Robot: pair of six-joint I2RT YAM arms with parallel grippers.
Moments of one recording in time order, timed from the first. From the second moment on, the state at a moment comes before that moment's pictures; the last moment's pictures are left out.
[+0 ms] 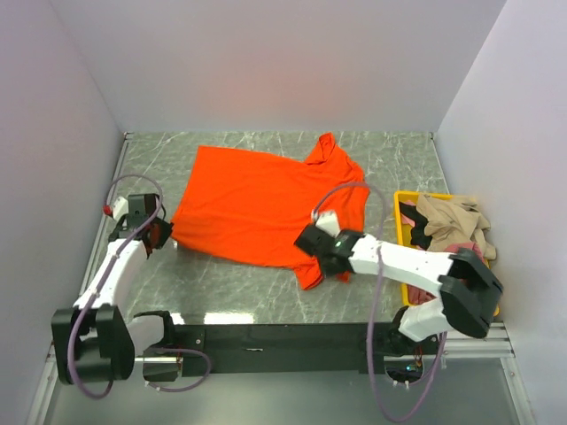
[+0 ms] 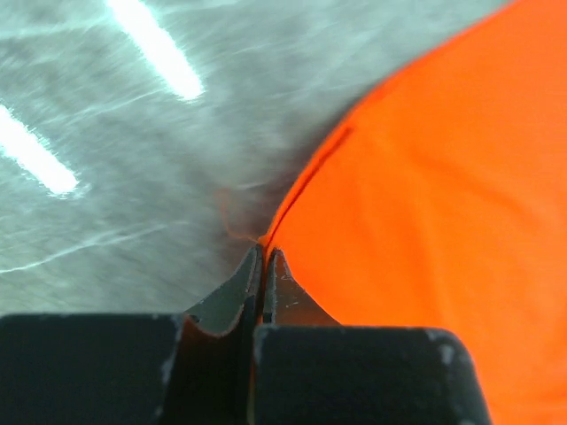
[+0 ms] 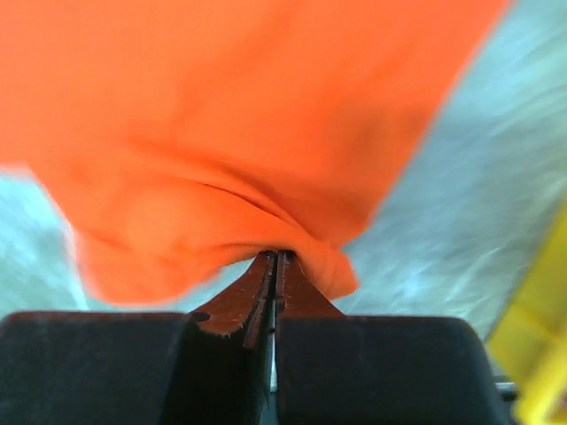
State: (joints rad) left arm 0.07 1.13 0.67 -0.46 -0.22 -0.94; right arm 0.96 1.42 0.86 -0.78 0.46 0.69
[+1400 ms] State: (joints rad) left arm 0.03 0.79 1.95 -0.55 -0.19 -0.83; right arm 0.74 0.92 2.04 -0.57 0.32 -0.21
